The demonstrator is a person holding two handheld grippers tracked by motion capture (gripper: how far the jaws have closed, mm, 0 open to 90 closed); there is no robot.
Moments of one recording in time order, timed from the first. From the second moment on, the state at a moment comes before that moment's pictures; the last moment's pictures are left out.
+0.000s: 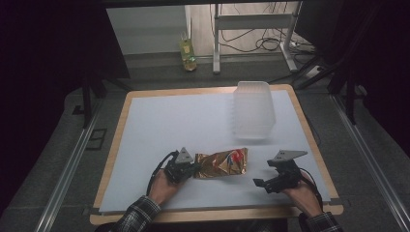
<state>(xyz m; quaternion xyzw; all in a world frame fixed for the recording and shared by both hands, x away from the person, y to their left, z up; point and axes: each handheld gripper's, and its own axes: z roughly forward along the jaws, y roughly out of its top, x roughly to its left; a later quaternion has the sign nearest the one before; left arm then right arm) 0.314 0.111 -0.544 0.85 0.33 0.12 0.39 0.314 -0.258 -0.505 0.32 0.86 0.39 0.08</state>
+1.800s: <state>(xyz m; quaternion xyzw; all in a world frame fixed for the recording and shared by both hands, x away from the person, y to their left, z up) 0.309 0.108 -0.545 0.86 0.31 0.15 0.38 0.370 -0.190 -0.493 0.40 0.81 0.41 -0.11</state>
